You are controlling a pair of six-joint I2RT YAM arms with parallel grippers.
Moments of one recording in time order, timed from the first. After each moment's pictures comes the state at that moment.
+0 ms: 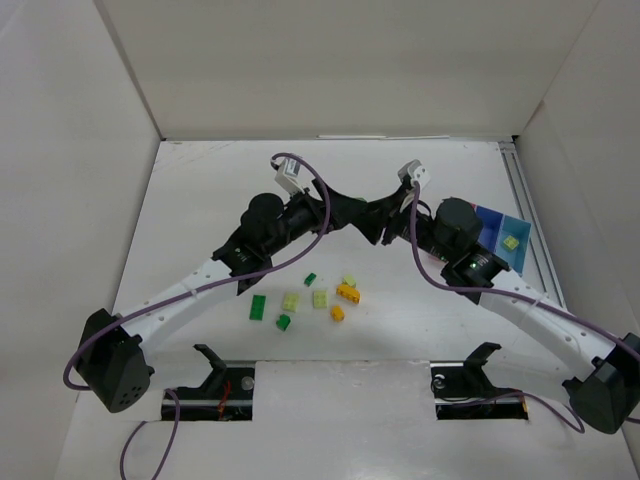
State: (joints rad) left arm -0.74 1.20 0.89 0.30 0.15 -0.95; right arm 0.67 1.06 0.85 0.23 -0.24 0.23
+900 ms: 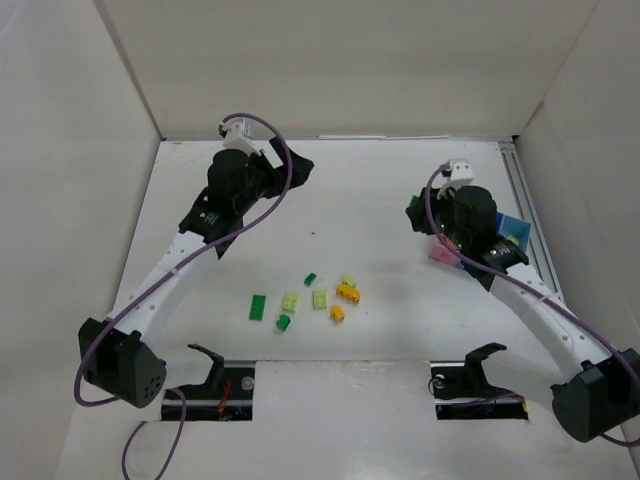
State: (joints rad) left arm -0.46 1.22 1.12 -0.08 0.06 -0.73; right arm 0.43 1.05 0.86 -0.11 0.00 0.23
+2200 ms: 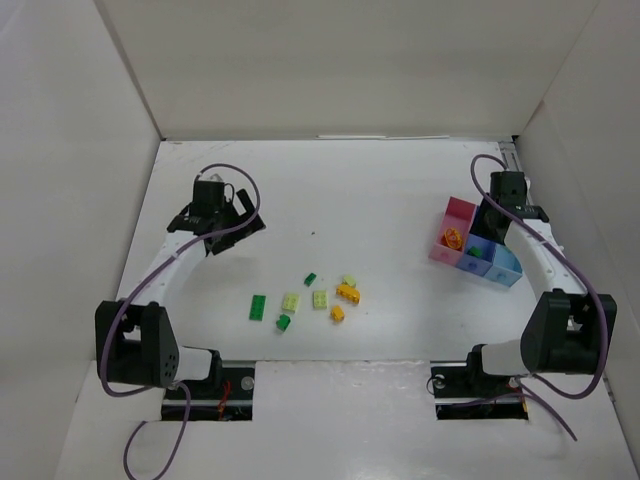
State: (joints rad) left arm -0.13 1.35 0.94 -0.48 0.07 -0.60; right arm -0.07 1.37 1.03 -0.60 0.27 0.30
